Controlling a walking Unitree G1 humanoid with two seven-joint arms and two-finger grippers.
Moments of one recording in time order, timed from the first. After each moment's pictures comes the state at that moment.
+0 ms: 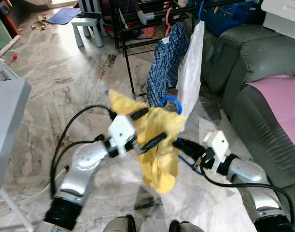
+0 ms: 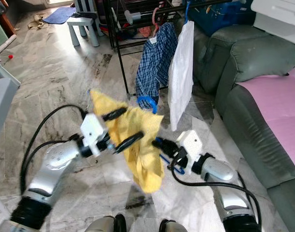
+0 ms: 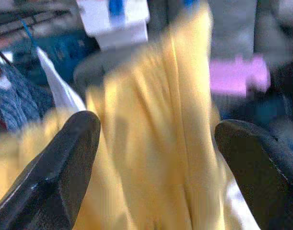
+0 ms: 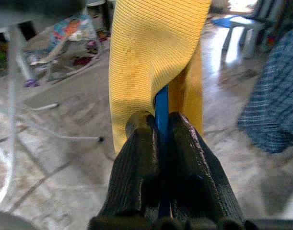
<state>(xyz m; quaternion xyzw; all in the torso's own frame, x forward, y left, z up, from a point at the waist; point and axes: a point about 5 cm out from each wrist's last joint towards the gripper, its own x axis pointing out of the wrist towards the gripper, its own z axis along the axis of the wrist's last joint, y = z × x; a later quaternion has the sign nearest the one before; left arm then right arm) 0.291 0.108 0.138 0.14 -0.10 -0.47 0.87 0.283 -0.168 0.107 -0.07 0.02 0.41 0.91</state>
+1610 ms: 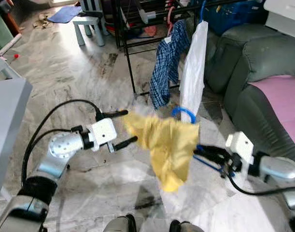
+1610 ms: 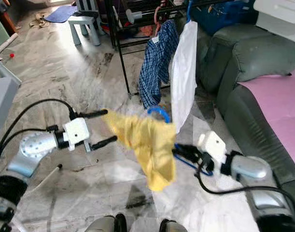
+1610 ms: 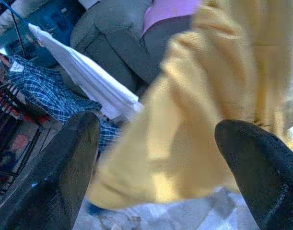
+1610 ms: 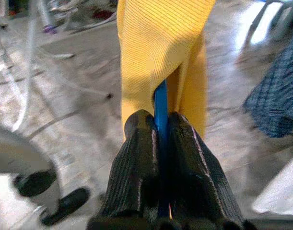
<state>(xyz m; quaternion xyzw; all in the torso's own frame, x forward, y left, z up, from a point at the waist) 0.321 0.164 0.142 0.33 -0.08 -0.47 0.82 0.264 -0.220 0.120 -0.17 0.09 0.49 0.85</state>
